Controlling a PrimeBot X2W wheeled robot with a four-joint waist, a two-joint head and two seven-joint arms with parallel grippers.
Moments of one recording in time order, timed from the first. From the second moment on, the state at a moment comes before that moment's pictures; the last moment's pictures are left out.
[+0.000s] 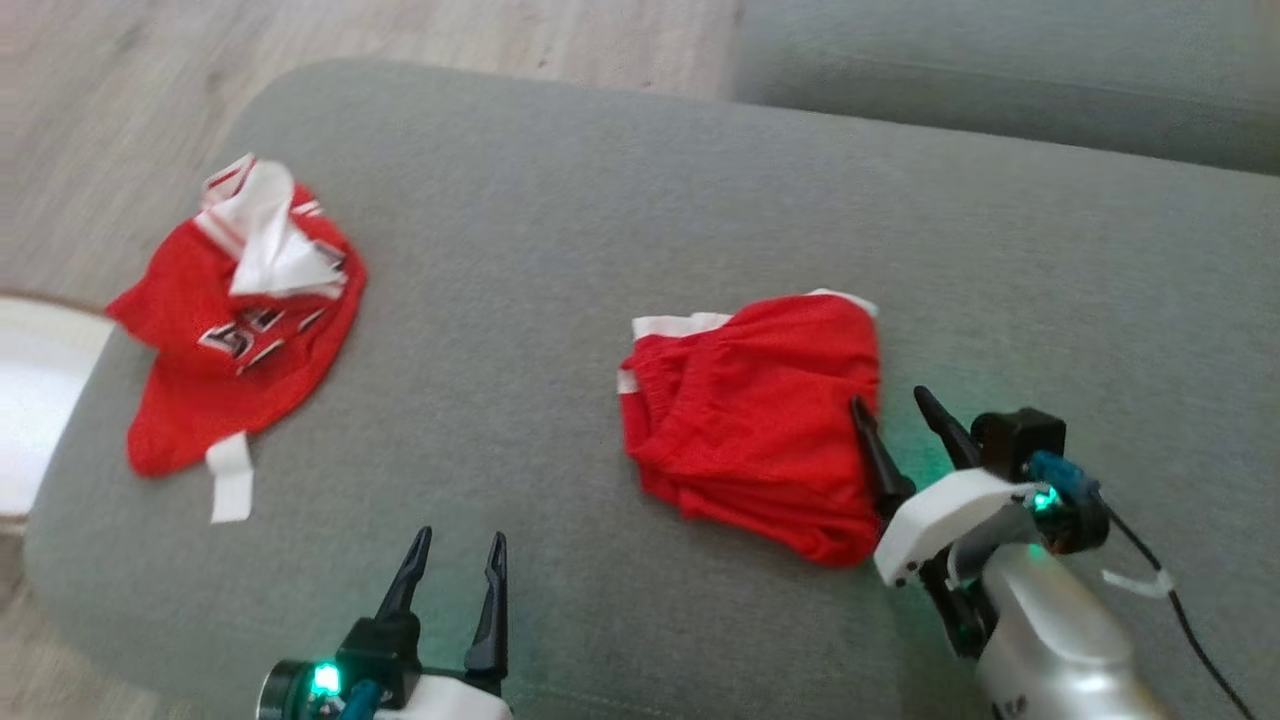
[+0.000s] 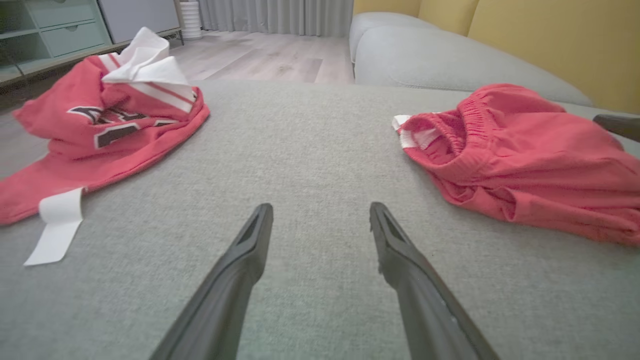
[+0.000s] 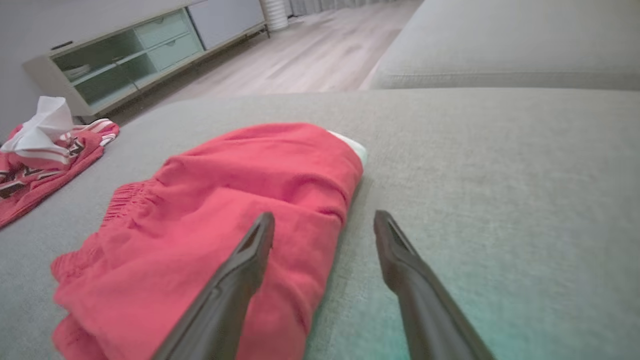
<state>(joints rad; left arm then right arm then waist) -0.02 0.05 -0.30 0.43 -0.16 0.04 -0.25 -0.40 -0.05 0.27 0.86 0.28 0.13 -0.25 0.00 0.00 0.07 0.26</state>
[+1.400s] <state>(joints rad) -0.12 0.05 -0.39 0.41 -0.22 0.02 -0.25 -0.46 -0.05 0.24 0.96 0.20 0.13 -0.25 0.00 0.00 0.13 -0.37</state>
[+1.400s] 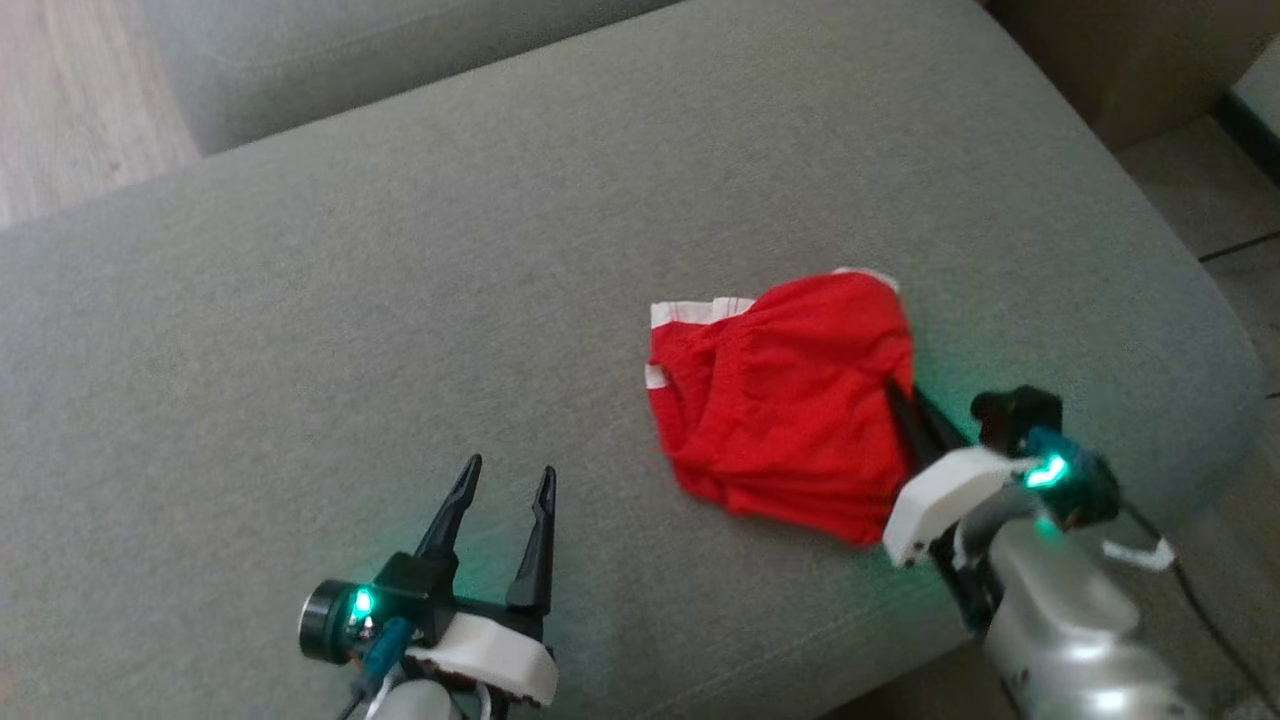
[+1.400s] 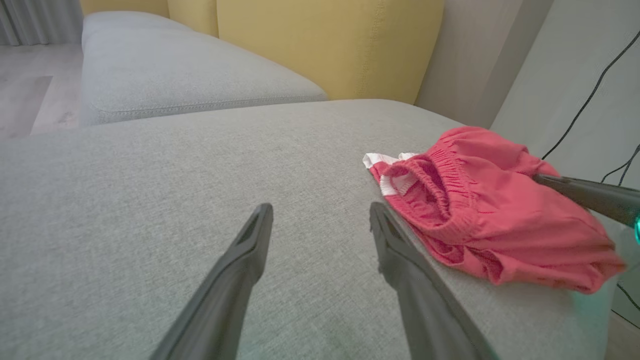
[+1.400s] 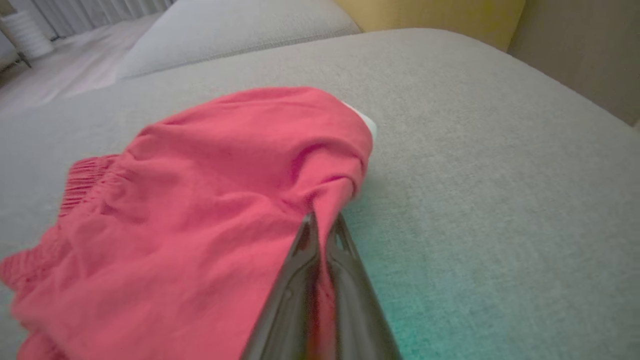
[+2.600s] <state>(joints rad) -0.15 0.05 -0.25 0.39 -0.17 0.05 -0.25 -0.69 -0.08 -0.23 0.76 -0.22 0.13 -0.25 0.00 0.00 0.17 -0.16</state>
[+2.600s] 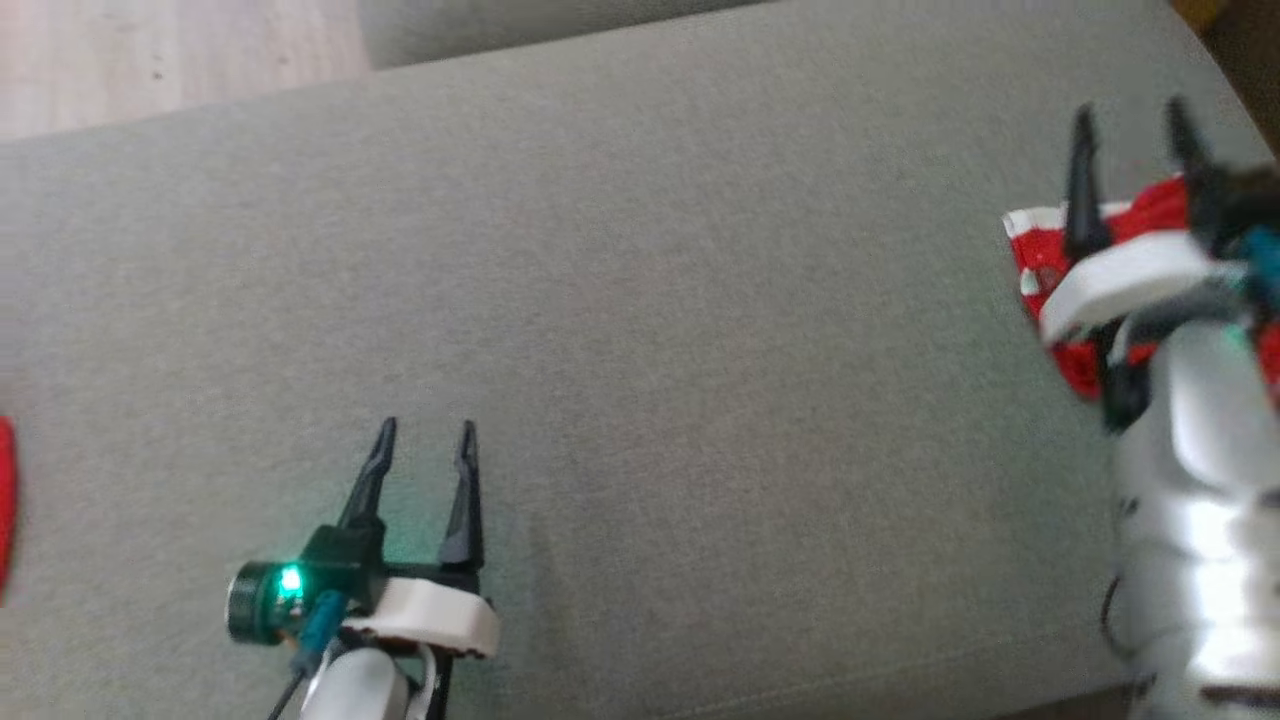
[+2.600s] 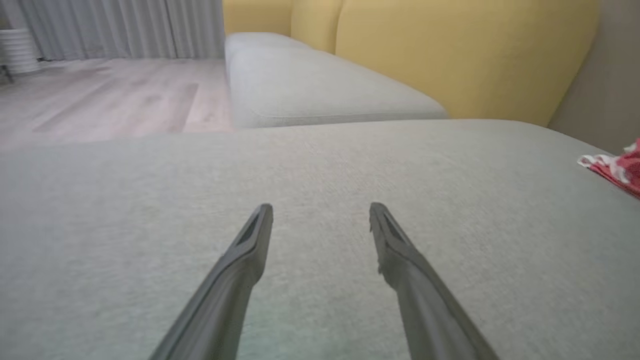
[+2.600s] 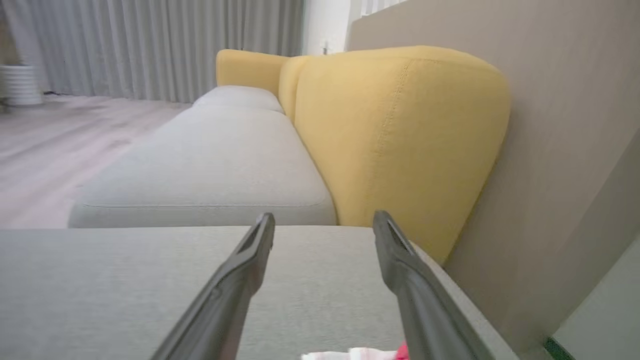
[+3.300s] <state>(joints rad) 0.02 0.05 -0.10 0.38 -0.14 0.07 -0.25 -0.19 -0.05 0.02 0.61 0.13 0.13 -0.25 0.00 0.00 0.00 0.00</state>
